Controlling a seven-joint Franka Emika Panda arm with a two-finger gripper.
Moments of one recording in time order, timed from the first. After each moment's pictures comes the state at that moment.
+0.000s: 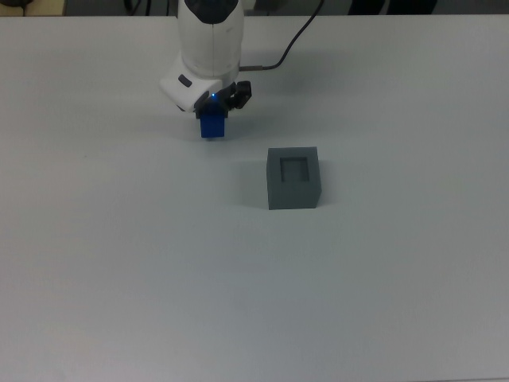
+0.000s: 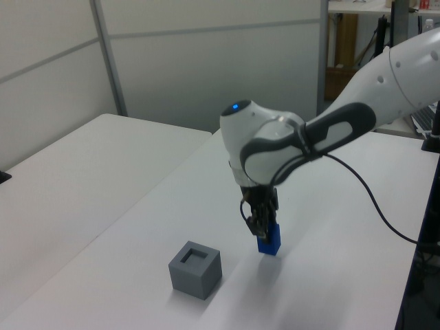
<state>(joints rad) 0.09 0.11 -0.03 -2.04 -0.06 1.98 0.00</state>
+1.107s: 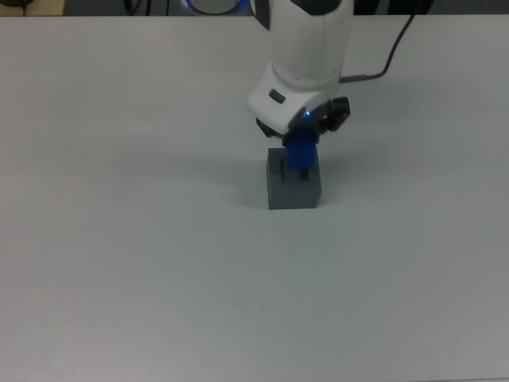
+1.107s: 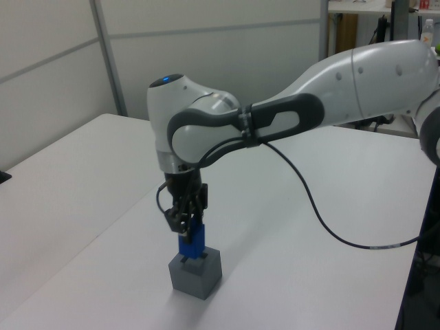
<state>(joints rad) 0.25 0.38 -0.01 -1.48 0.08 1.81 0.16</state>
